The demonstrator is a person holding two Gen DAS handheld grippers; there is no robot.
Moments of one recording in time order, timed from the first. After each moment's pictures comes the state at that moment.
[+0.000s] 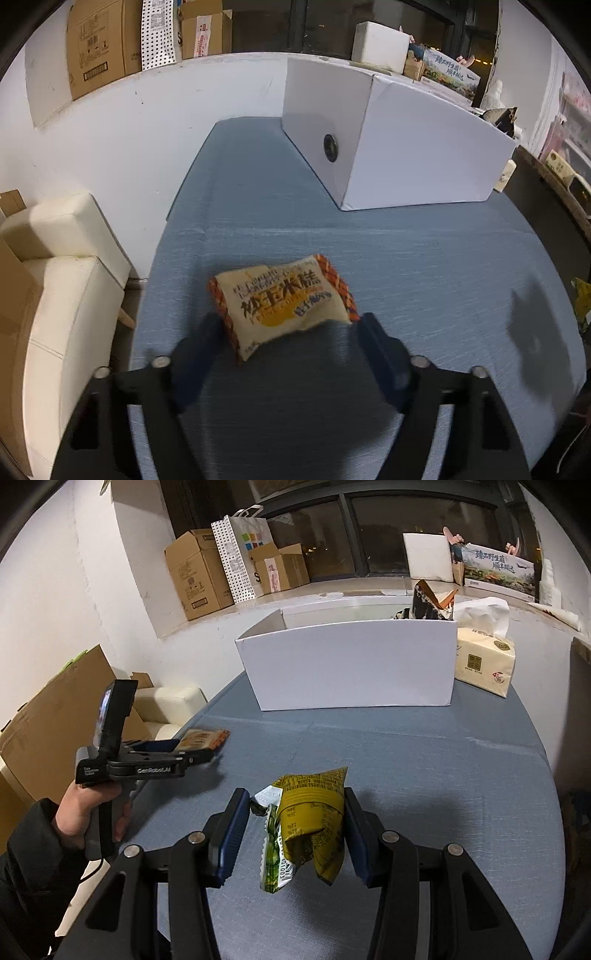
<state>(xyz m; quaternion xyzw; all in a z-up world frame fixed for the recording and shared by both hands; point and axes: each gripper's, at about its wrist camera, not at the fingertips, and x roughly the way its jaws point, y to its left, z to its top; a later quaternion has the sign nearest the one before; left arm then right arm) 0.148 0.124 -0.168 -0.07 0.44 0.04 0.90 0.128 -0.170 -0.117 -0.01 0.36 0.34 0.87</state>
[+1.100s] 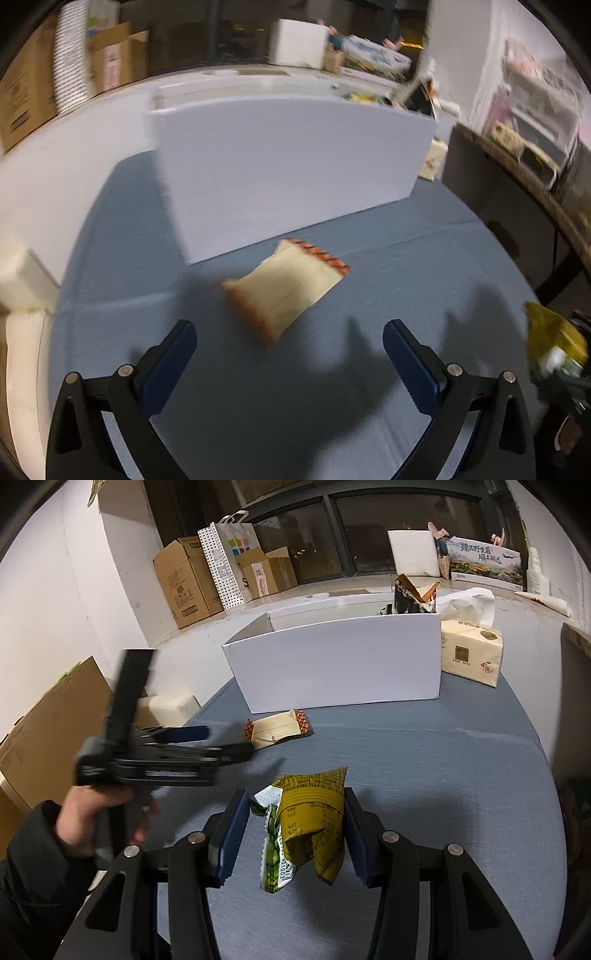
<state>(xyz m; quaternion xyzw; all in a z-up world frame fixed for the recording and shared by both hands) 0.198 0.028 -0.158 -0.02 0.43 -0.08 0.90 0.132 -0.183 -0.120 0.01 0.37 0.32 0.87</state>
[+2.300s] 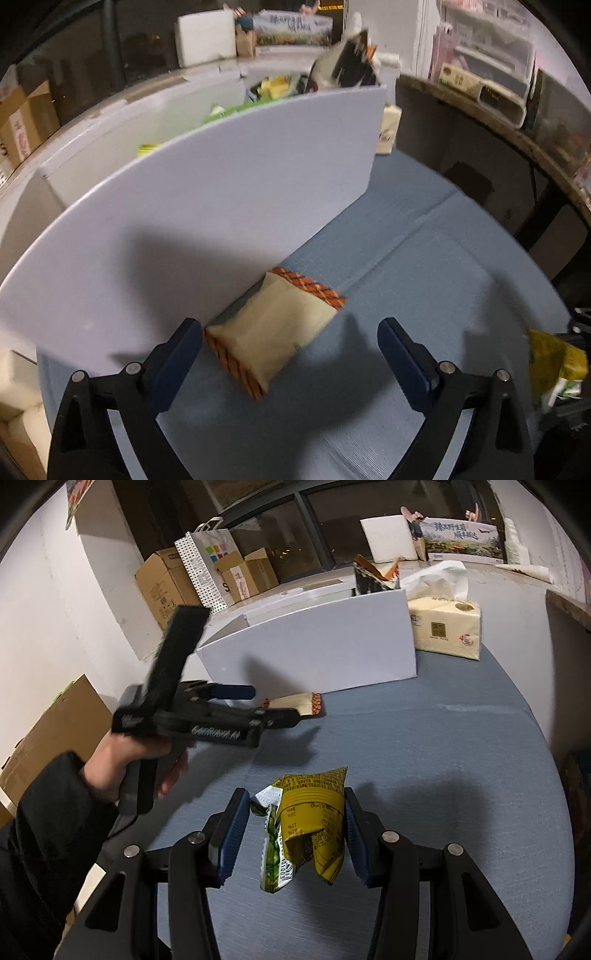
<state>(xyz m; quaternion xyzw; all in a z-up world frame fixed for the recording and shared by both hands) 0.262 -0.005 -0.148 0.09 0.45 -0.18 0.87 0.144 -0.215 -0.134 0.06 0.38 0.31 0.87</state>
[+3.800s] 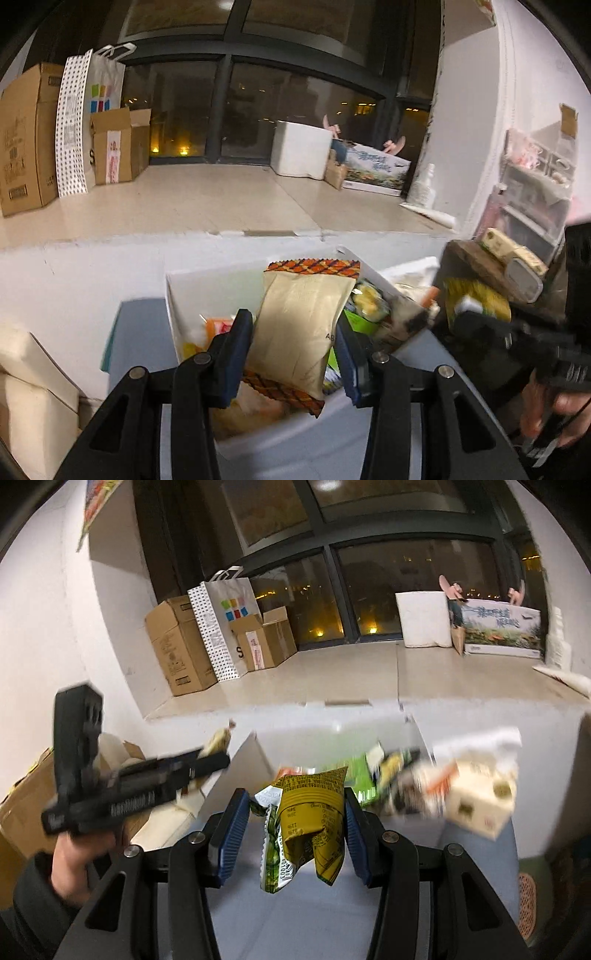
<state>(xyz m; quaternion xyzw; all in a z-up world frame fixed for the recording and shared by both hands) 0.295 0.078 -0.006 -0.06 0.29 -0.08 0.95 0.303 -0.150 0.004 0.04 0.31 0.32 0.90</state>
